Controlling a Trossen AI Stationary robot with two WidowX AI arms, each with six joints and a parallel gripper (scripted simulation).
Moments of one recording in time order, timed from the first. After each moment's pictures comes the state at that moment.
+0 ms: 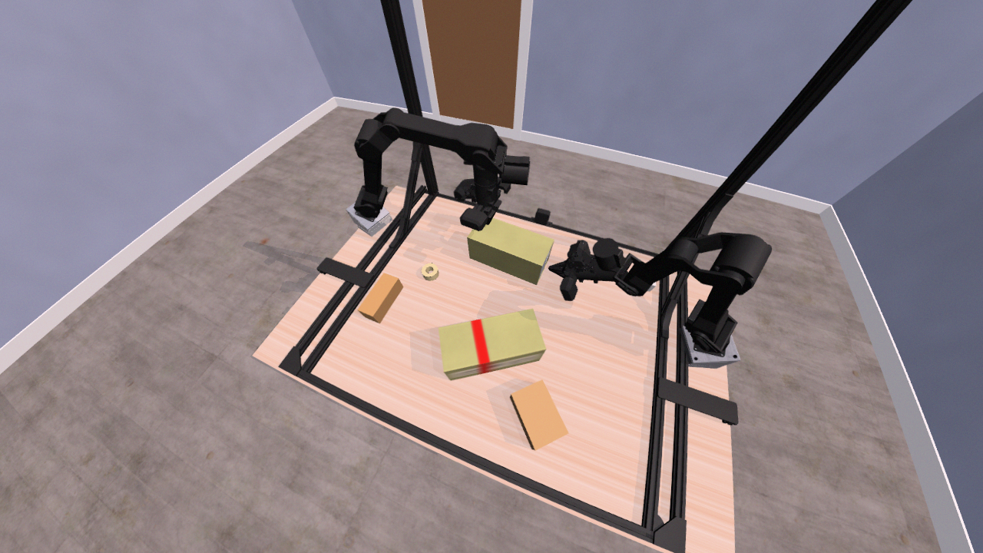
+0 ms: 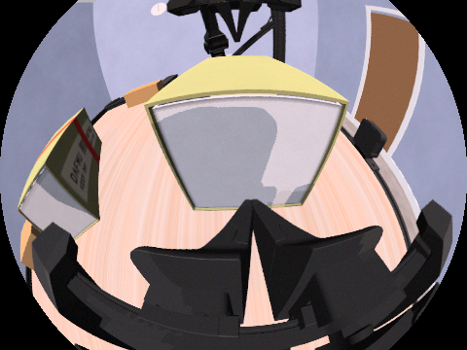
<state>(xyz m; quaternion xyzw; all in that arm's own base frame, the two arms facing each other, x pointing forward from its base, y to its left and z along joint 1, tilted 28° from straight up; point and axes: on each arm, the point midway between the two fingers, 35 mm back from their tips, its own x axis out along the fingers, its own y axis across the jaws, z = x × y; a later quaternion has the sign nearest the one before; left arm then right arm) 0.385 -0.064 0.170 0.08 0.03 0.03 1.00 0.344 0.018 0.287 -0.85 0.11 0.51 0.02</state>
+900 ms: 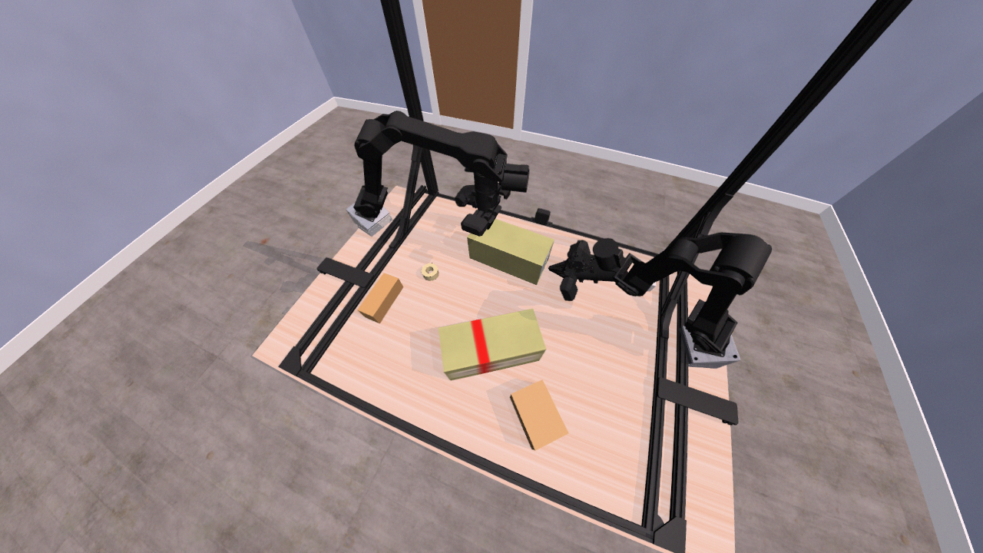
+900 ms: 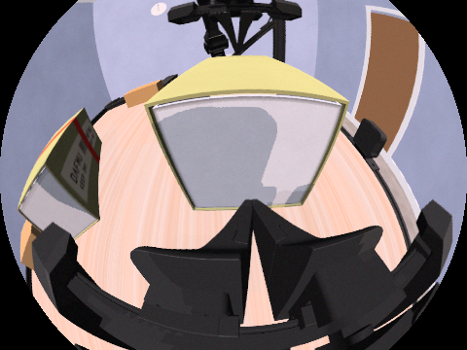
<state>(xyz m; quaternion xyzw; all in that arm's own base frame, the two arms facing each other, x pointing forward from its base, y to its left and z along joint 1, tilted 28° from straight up) 0.385 -0.064 0.170 0.08 0.03 0.03 1.00 0.353 0.015 0.270 -0.85 0.11 0.51 0.02</state>
